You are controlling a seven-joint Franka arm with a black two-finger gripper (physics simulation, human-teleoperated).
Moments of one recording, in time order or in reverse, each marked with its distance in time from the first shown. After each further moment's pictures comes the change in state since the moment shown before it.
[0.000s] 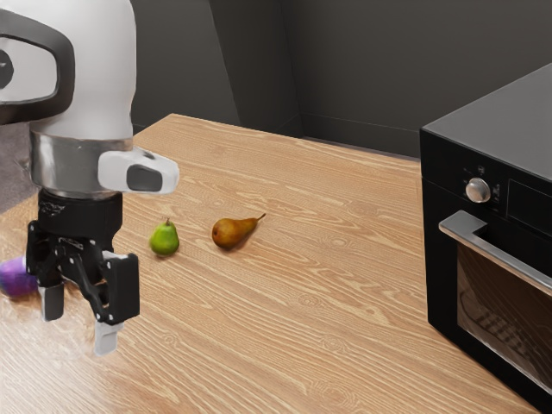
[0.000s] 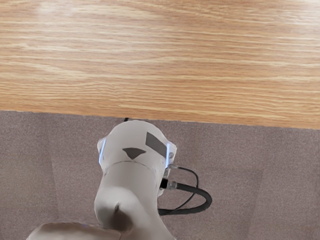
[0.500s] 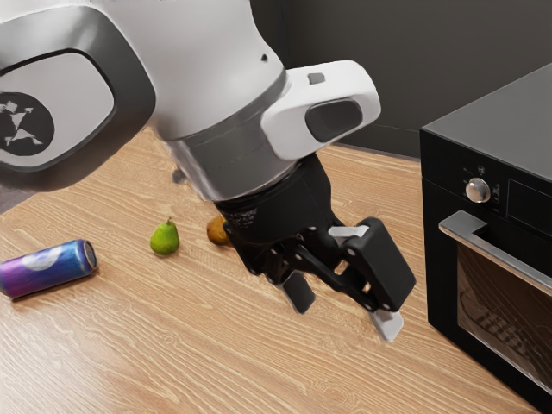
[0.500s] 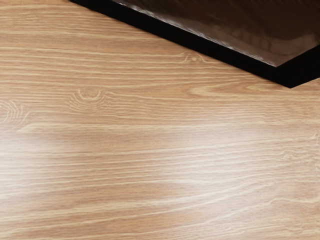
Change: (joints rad) arm -0.722 0.121 0.262 0.101 0.015 0.759 -0.384
